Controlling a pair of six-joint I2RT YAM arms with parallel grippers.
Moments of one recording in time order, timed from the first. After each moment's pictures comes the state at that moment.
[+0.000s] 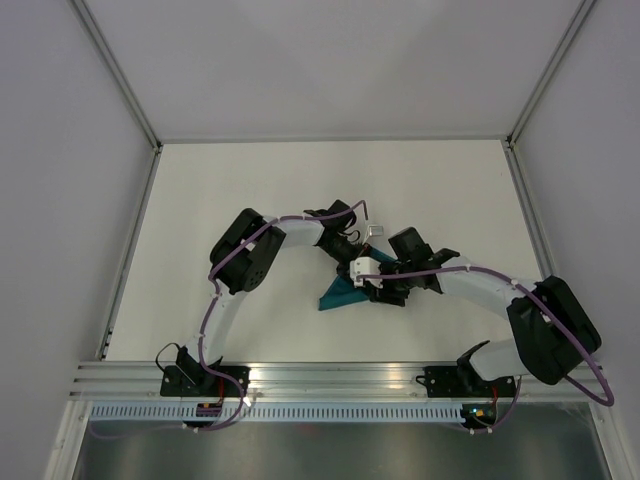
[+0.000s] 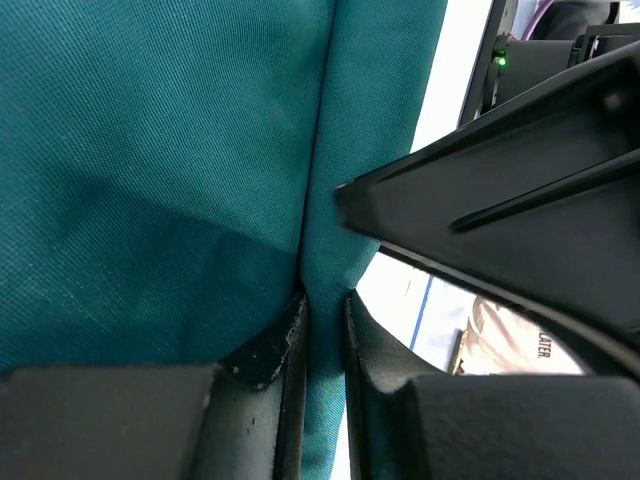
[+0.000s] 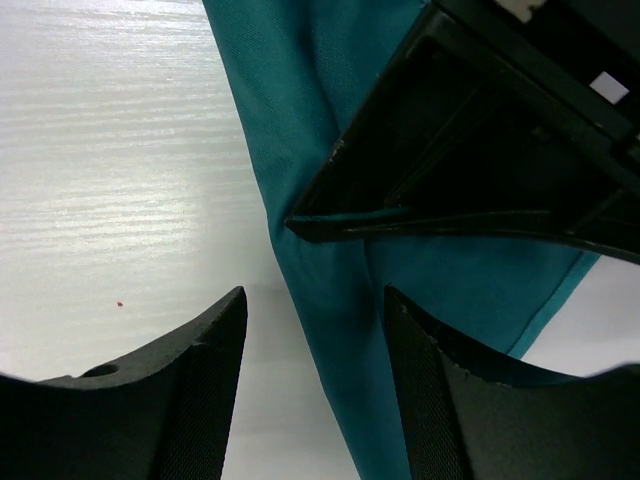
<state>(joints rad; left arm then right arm) -0.70 2.31 1.51 -0.46 1.04 -0.12 0.56 1.39 0.68 -0.38 -0.42 -0.94</state>
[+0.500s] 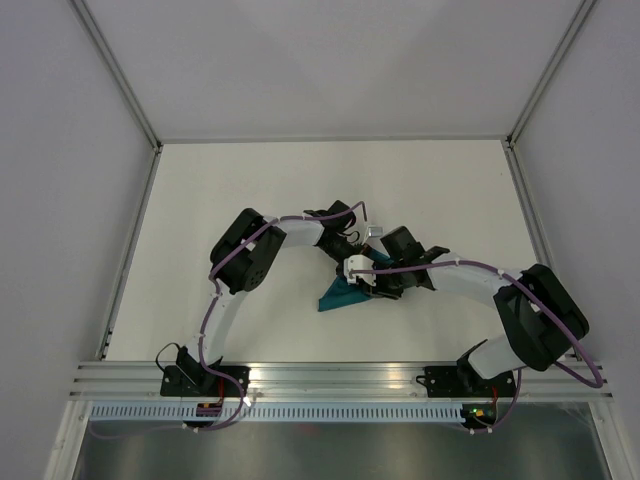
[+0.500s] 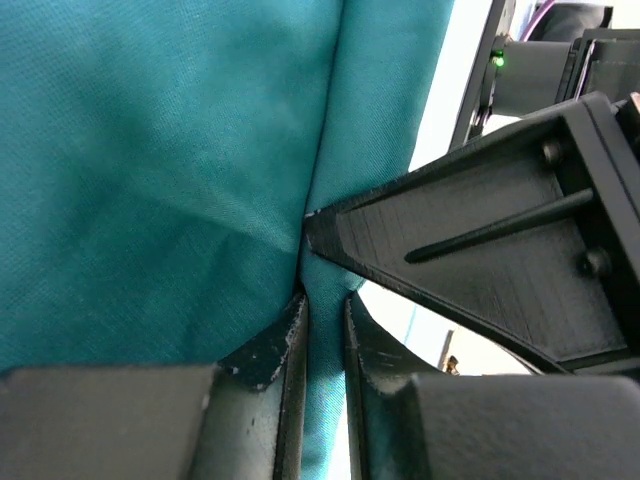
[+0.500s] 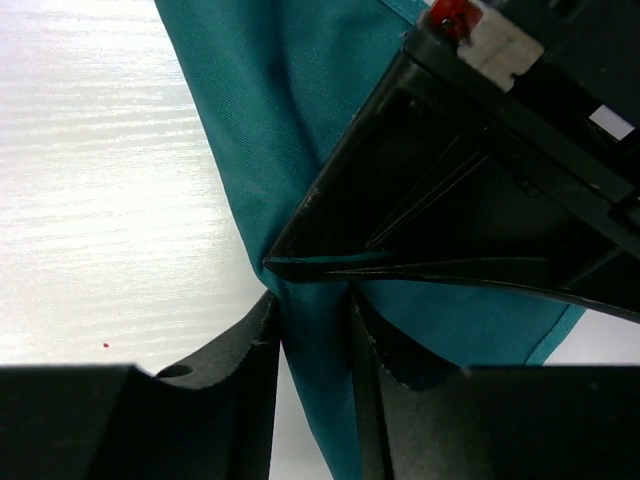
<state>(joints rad) -0.70 2.31 1.51 -0.47 1.05 -0.13 0.59 1.48 0.70 -0.32 -0.40 -0.88</state>
